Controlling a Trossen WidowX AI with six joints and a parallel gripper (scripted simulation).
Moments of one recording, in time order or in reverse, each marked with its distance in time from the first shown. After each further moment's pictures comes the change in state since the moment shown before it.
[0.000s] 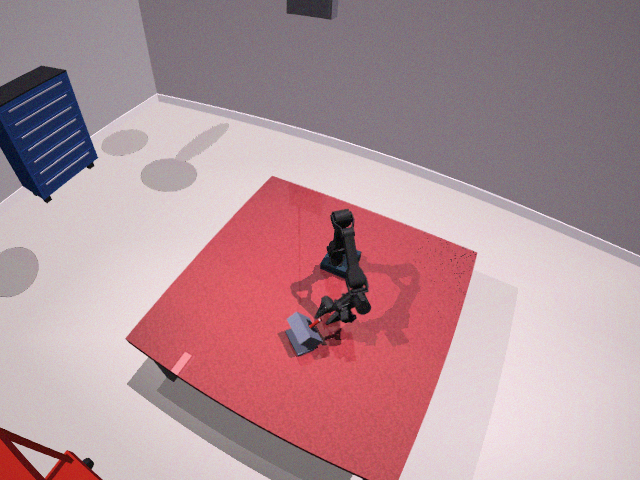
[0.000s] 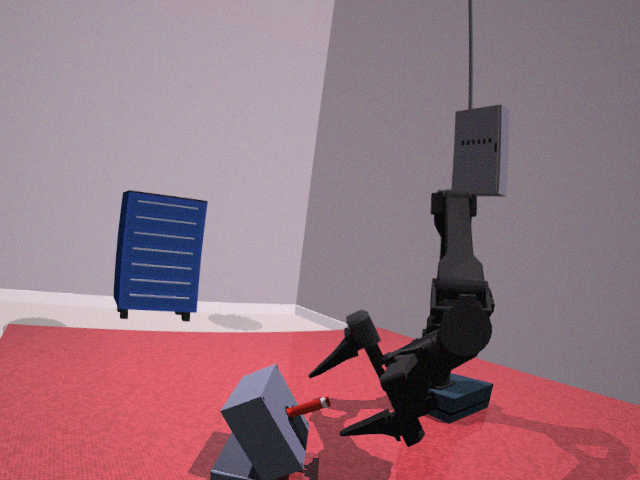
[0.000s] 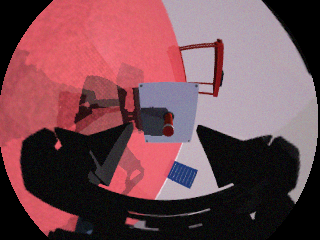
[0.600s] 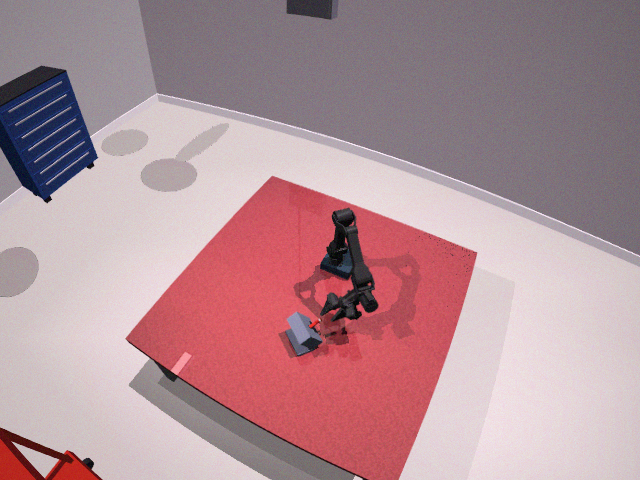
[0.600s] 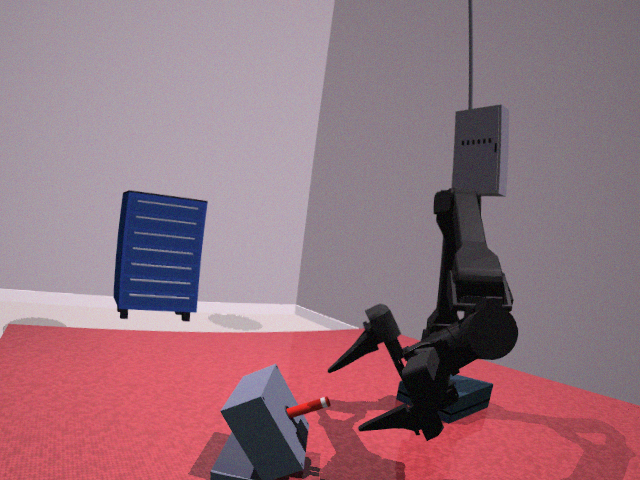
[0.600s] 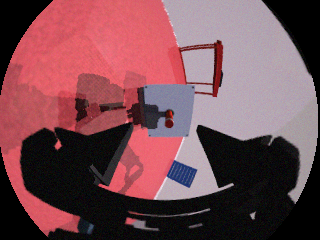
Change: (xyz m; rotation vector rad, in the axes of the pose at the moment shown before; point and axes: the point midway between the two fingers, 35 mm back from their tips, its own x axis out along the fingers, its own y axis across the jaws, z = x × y) arm -0.025 0.004 0.001 -0.005 0.002 0.004
